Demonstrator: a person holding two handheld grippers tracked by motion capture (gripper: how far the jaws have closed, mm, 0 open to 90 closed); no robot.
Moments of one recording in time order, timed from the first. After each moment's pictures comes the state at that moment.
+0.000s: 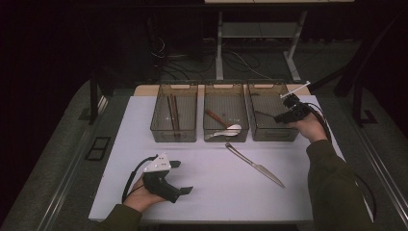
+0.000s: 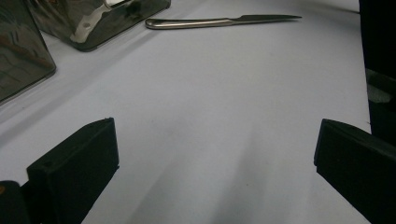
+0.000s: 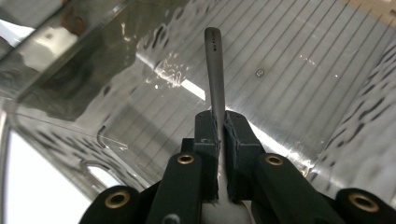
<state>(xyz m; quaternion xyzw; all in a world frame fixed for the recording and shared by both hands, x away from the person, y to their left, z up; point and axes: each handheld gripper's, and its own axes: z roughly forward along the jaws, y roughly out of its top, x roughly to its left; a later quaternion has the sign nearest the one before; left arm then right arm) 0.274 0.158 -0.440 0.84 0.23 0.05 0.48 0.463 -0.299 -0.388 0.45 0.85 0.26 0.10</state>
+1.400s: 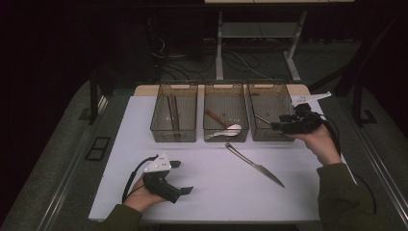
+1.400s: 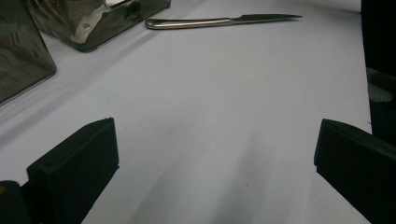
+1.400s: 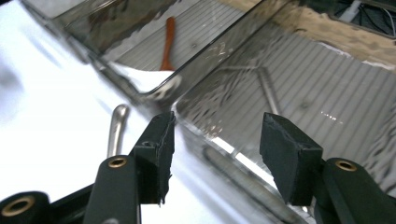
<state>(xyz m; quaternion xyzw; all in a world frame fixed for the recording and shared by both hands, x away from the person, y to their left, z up) 0.273 0.157 -0.440 0.84 0.23 0.05 0.48 0.386 -0.295 -0.354 0.41 0.82 0.39 0.12</state>
